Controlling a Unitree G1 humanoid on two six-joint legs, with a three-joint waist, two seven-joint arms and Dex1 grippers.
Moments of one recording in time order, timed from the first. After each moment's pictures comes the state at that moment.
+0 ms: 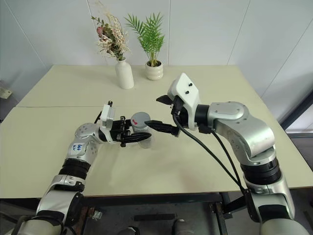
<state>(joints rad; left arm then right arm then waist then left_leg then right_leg) -0.82 0.35 0.04 0.57 -0.44 -0.05 -1.39 -0.89 -0.55 0.10 -0.35 0.53 0.88 0.76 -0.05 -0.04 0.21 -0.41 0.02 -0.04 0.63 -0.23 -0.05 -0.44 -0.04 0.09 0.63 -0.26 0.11</state>
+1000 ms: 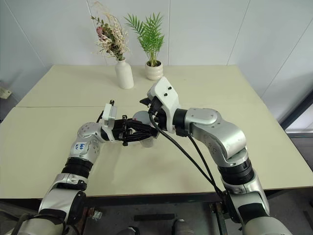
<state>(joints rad) -0.84 0.33 0.04 0.59 -0.44 -0.06 -1.39 -0.90 -0.38 0.17 -0.31 0.49 0.89 0.63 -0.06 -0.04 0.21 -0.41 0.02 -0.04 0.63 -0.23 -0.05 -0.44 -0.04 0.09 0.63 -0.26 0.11</state>
